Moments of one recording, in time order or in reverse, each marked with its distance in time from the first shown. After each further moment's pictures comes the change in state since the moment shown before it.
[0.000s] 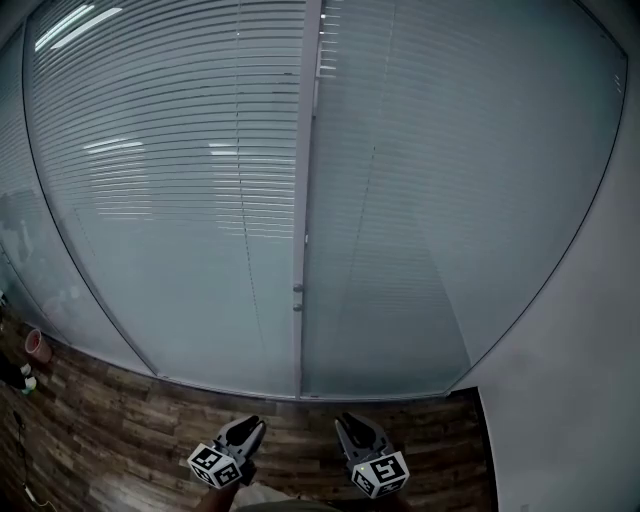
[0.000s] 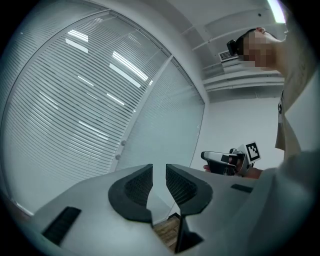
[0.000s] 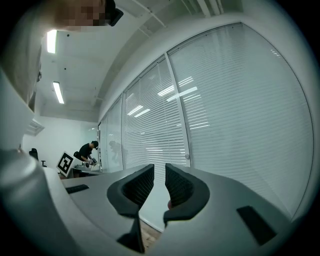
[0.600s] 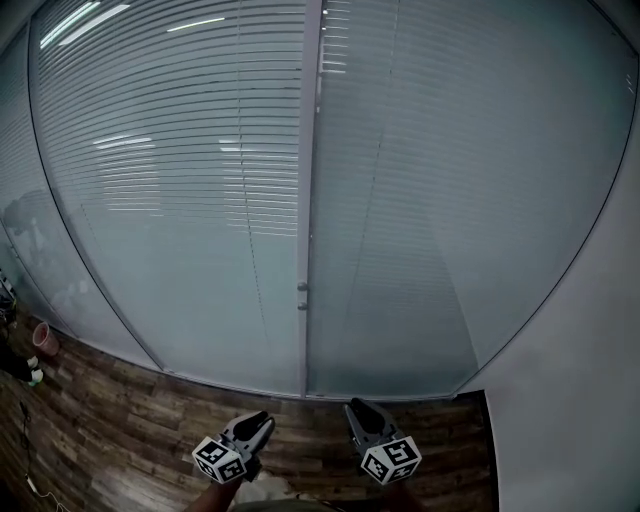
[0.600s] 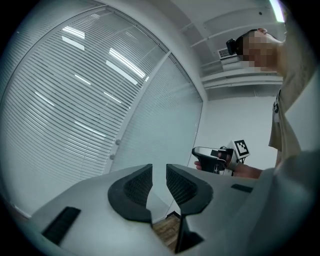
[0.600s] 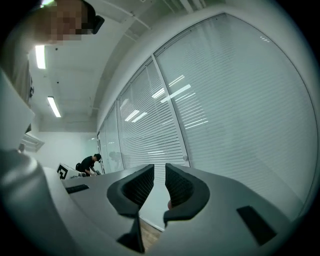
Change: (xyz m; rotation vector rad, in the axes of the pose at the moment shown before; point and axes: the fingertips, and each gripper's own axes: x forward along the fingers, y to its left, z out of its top) left arm 0.030 -0.016 0.004 0.012 0.031 -0.033; right arm 0.016 -0.045 0.018 0.103 -0.015 0.017
